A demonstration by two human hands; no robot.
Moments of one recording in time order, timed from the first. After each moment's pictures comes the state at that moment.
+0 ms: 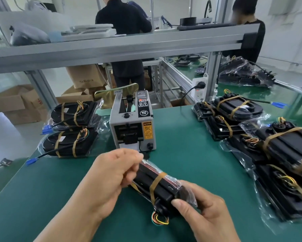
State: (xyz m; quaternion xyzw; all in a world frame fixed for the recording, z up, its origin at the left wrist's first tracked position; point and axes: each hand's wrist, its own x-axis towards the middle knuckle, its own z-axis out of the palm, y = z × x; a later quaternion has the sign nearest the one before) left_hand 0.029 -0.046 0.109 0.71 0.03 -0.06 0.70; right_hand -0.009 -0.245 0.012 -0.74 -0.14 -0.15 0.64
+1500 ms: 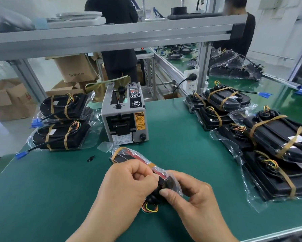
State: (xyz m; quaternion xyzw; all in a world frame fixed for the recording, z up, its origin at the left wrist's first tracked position) left_hand -0.012 -0.078 0.085 0.84 0.00 0.00 0.54; right_hand -0.021 -0.239 0.017 -0.74 -0.14 -0.13 0.65
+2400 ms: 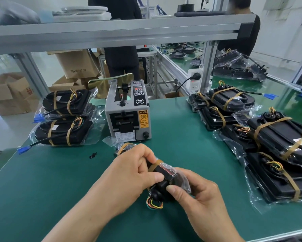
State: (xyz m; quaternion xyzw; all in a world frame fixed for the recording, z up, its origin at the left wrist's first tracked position) left_hand 0.013 -0.058 0.085 0.88 -0.12 -0.05 0.46; right_hand -0.022 -0.241 0.023 -0.74 -0.12 -0.11 0.66
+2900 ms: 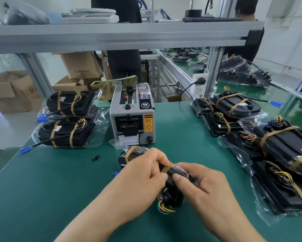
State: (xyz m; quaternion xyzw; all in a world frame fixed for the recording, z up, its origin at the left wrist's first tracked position) left_hand 0.015 -0.065 0.087 0.86 -0.16 -0.07 0.47; right_hand -0.005 -0.239 0.064 -0.86 -0.10 -0.09 0.49
